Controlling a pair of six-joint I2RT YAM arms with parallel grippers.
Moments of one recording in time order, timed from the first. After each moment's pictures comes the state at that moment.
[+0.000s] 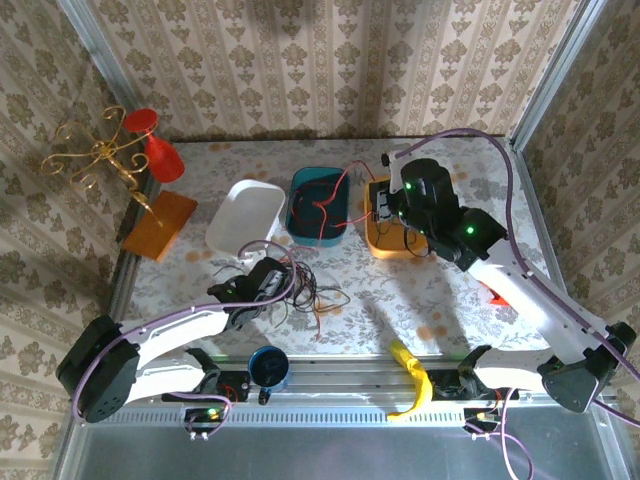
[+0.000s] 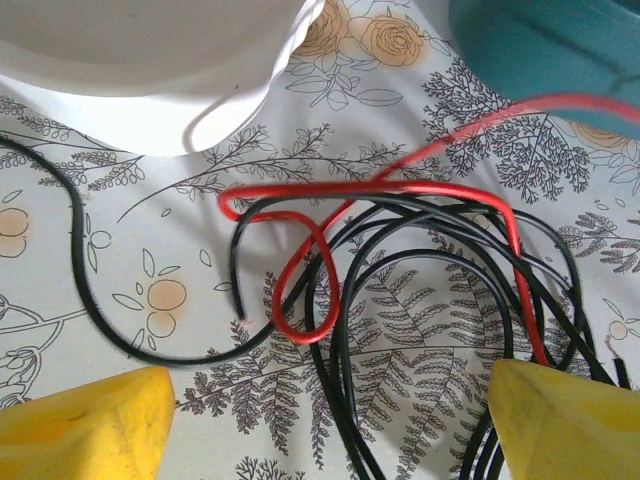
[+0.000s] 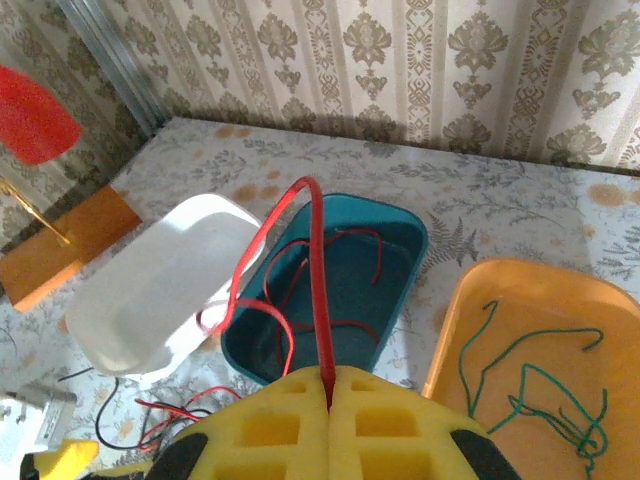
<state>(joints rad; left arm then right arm) -0.83 1.15 0.48 -0.27 -0.40 -0.83 0.62 1.23 1.34 -0.54 0.17 0.27</state>
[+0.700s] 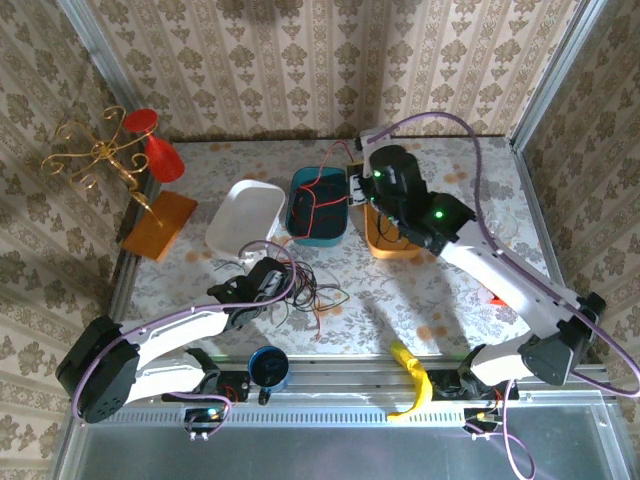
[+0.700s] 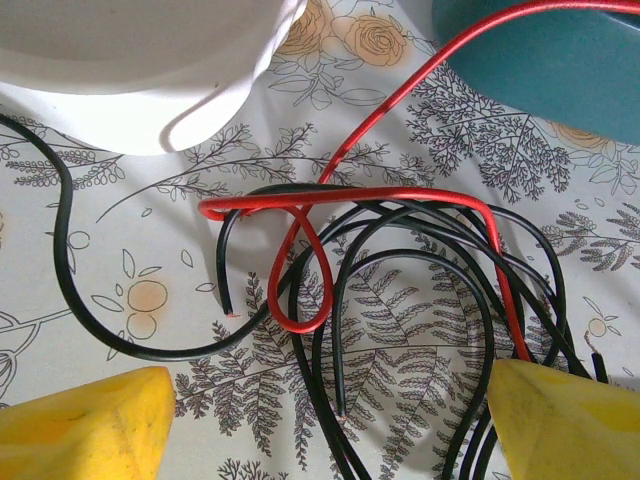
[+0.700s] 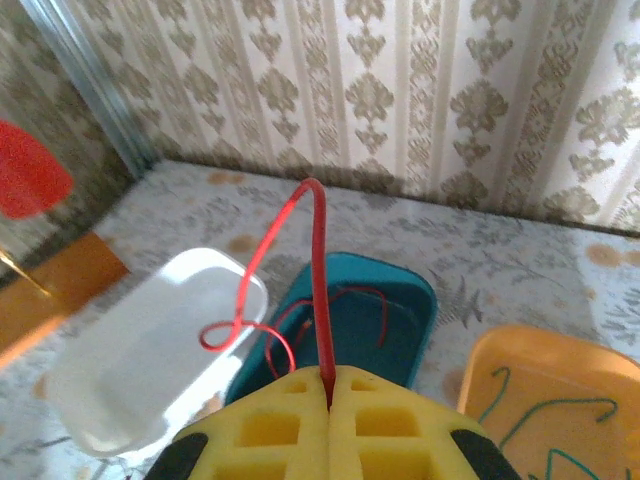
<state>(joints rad) -0.83 1.15 0.48 -0.25 -0.38 -0.83 0.71 1.42 1.49 -0.48 0.36 0.26</state>
